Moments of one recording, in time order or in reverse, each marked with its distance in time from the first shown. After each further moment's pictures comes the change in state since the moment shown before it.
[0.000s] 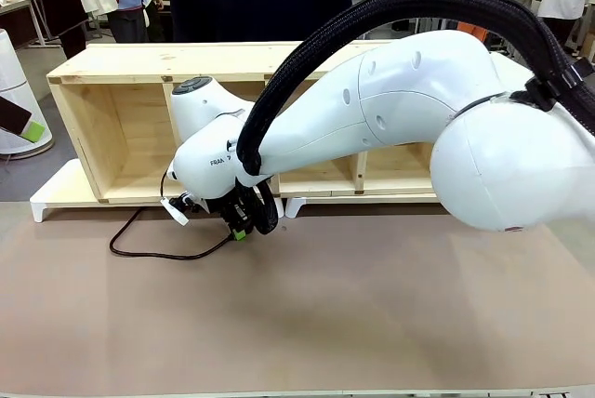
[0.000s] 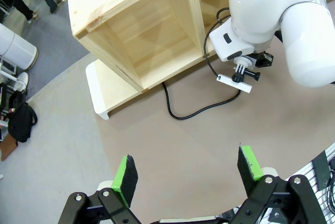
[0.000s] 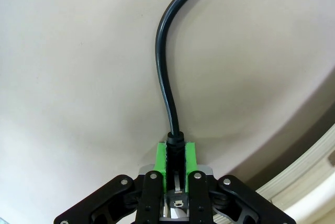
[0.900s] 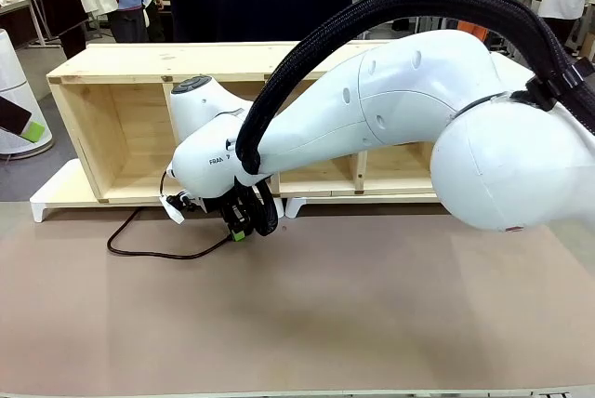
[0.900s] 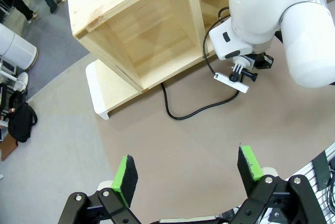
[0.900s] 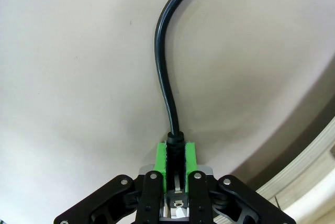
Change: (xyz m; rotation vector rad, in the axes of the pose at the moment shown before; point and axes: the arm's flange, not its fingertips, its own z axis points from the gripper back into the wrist) left arm 0.000 0.000 0.000 0.000 0.000 0.000; right arm 0.002 0.001 0.001 0.007 -0.004 -0.069
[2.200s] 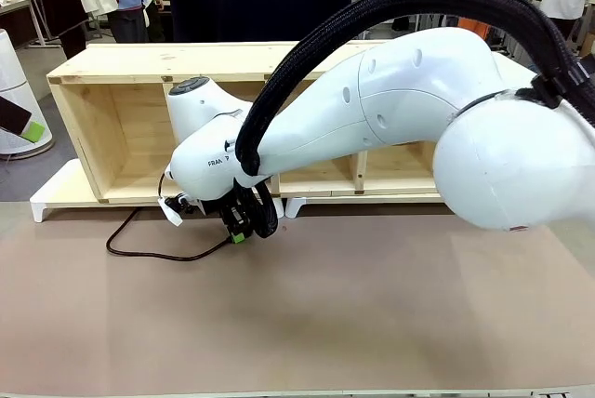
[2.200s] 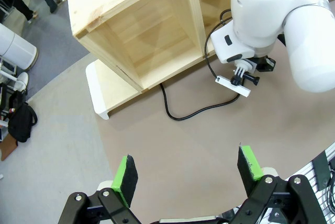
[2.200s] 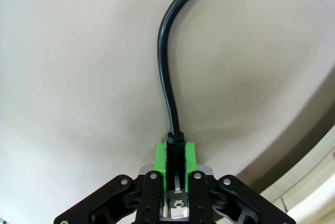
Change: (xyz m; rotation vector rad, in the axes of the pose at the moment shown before) left arm 0.000 0.000 0.000 0.000 0.000 0.000; right arm 0.007 0.010 0.003 0.008 0.008 -0.009
